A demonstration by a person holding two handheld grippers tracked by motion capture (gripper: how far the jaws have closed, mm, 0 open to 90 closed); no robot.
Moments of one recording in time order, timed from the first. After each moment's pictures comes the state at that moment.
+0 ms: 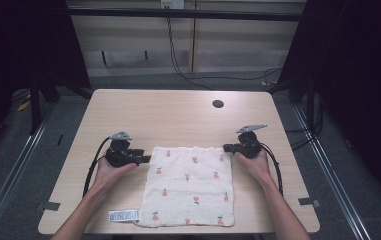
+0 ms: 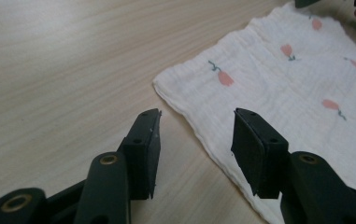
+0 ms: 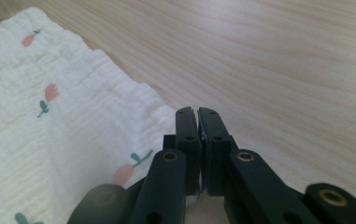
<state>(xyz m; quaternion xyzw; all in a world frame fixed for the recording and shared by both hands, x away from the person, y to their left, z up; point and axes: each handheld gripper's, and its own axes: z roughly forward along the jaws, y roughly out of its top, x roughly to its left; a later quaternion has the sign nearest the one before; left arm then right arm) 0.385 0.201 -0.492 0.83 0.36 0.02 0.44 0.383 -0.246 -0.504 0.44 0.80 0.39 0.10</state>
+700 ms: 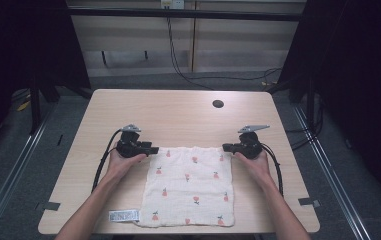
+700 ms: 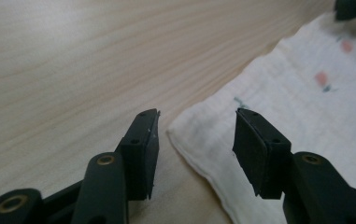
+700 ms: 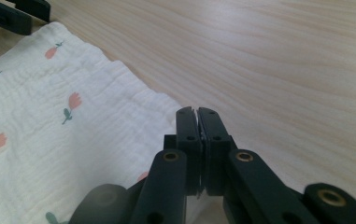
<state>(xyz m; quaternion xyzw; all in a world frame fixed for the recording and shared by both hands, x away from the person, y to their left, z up) 0.418 0.169 -0.507 0.83 0.36 0.02 0.42 0.376 -0.245 -0.498 0.44 0.79 0.42 0.09</state>
